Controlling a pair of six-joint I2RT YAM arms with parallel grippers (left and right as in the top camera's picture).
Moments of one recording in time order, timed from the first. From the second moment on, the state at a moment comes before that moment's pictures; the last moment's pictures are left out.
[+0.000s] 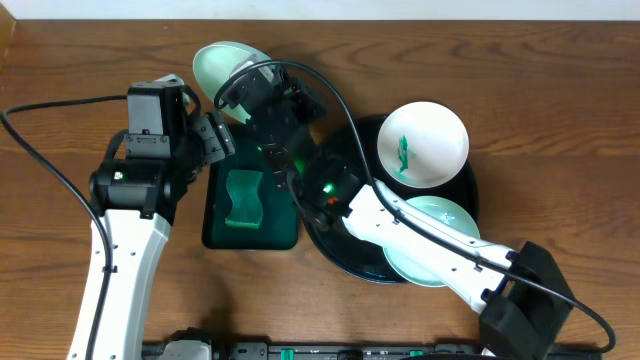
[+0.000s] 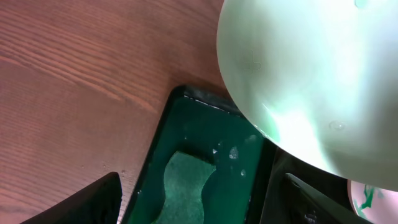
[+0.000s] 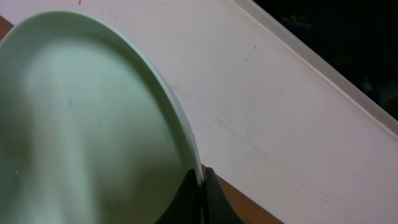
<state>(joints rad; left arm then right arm) -0.06 1.26 1.24 -0.84 -0.04 -0.40 0.95 1.84 1.52 0.10 0.75 -0.40</state>
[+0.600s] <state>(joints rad) -0.06 1.26 1.24 -0.84 -0.04 -0.40 0.89 1.84 1.53 -0.30 0.71 -0.06</state>
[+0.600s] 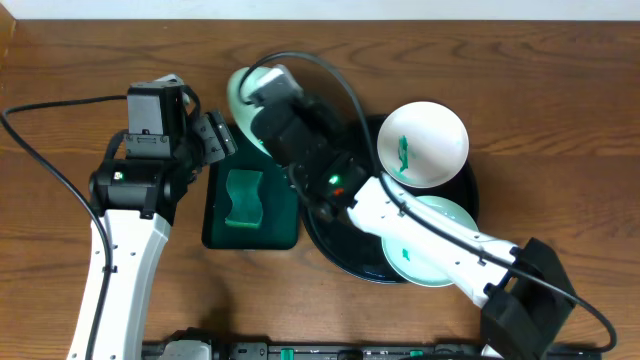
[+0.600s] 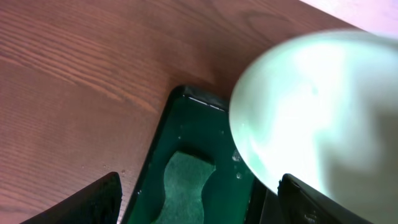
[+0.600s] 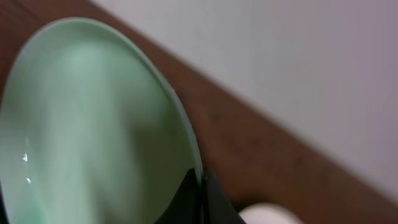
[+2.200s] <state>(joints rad) -0.06 1.26 1.24 -0.84 -0.04 -0.40 -0.43 1.92 1.46 -0.94 0.04 0.46</state>
